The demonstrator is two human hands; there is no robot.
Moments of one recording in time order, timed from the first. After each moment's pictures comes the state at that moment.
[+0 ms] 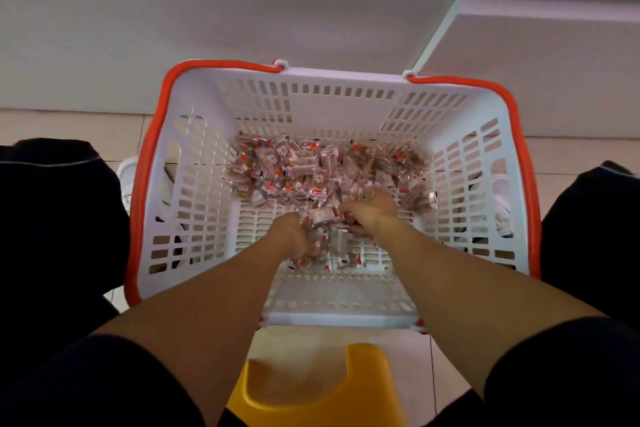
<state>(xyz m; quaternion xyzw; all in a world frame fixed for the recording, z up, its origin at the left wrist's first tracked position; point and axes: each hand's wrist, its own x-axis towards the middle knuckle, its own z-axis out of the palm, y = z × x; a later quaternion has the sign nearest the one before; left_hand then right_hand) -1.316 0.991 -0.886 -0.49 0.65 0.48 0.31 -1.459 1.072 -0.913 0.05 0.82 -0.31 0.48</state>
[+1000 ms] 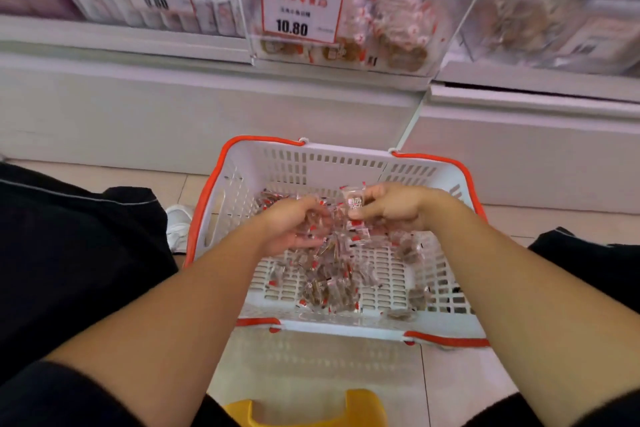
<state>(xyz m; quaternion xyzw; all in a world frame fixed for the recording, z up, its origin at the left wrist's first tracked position) -1.305 0.947 -0.768 -0.44 0.45 0.77 0.04 -1.497 1.053 -0.732 -0.27 0.69 -0.24 0.63</state>
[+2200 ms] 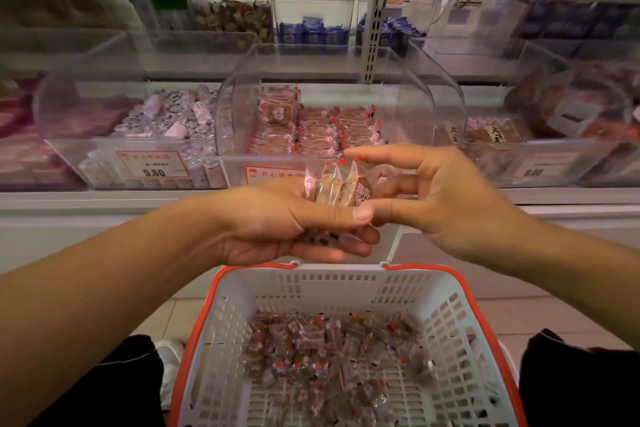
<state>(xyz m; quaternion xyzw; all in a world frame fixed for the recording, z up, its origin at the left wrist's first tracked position) -1.349 0.900 -0.510 -0.19 0.61 0.77 0.10 -1.501 1.036 -0.512 -0.52 0.64 -0.49 0.28</state>
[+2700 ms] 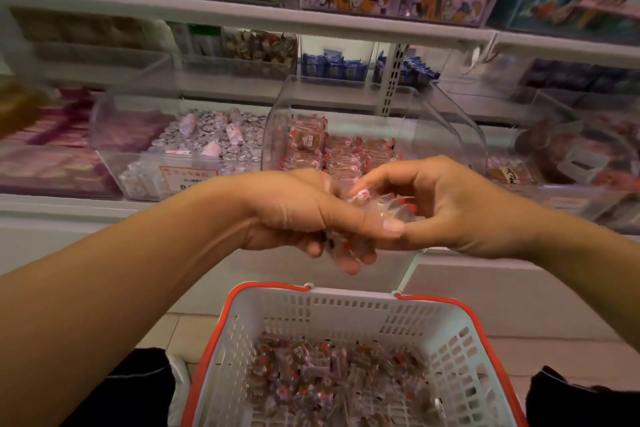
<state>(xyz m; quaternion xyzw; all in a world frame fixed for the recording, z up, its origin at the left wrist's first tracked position) -1.334 0.878 -0.475 -0.18 0.75 0.63 0.08 -1.493 1.010 -0.468 -0.64 0.59 -0.34 0.34</state>
